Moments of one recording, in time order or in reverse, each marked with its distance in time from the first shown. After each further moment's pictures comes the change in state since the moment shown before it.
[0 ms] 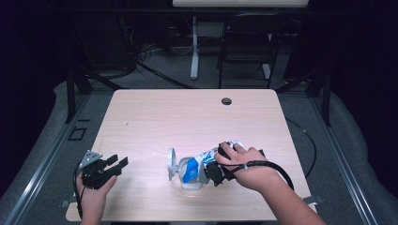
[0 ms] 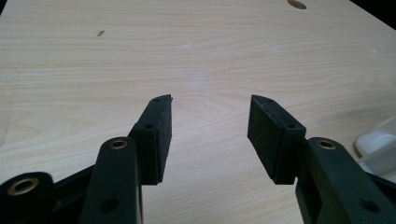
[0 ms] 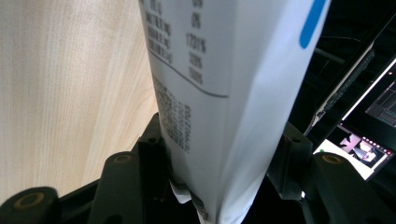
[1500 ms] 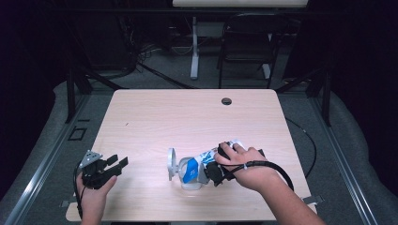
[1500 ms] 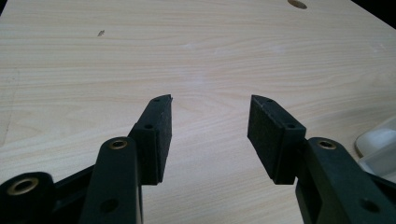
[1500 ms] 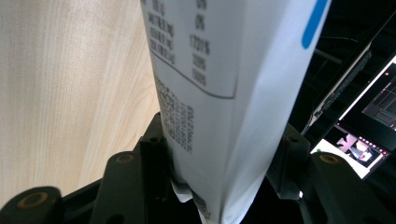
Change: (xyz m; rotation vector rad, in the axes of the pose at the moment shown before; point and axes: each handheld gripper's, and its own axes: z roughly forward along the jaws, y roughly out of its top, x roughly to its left) left arm 0.000 0.000 0.000 0.002 0.001 0.000; right arm 0.000 0.001 0.000 0.005 -0.009 -0.011
